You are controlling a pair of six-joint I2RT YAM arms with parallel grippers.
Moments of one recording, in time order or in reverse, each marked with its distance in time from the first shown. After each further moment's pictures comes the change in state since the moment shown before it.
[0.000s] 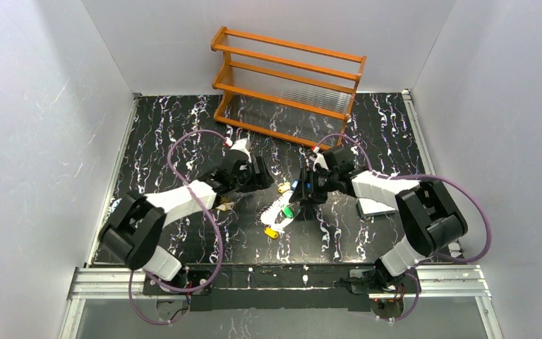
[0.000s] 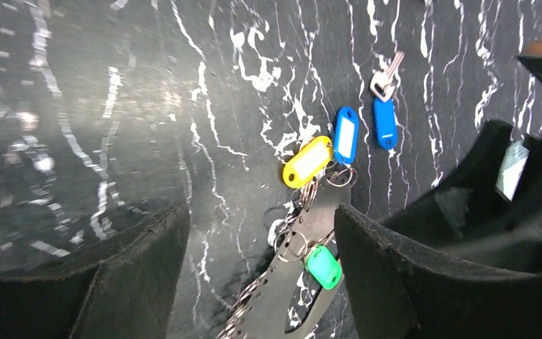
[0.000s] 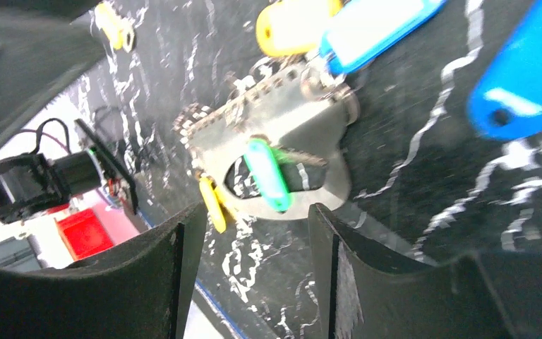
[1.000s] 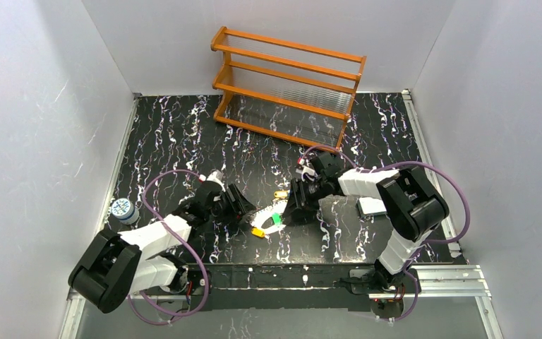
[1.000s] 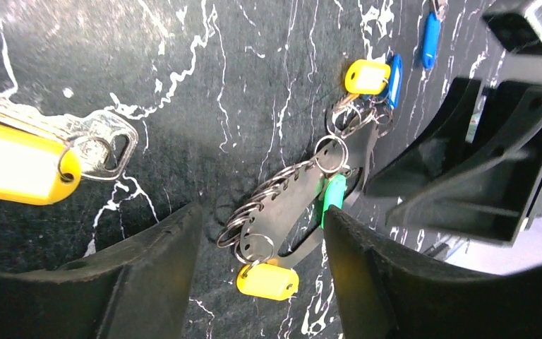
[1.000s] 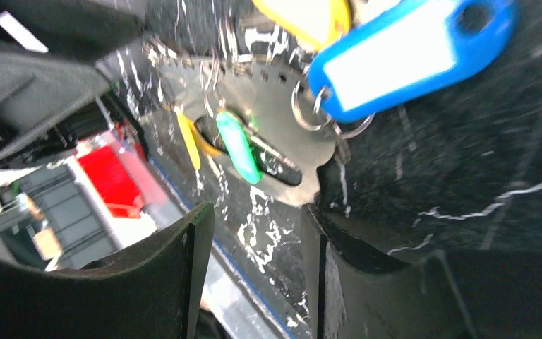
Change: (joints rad) left arm 0.085 -0.379 -0.419 -0.008 0.129 -0.238; right arm 0.052 0.174 0.052 -0.059 -0.182 -0.007
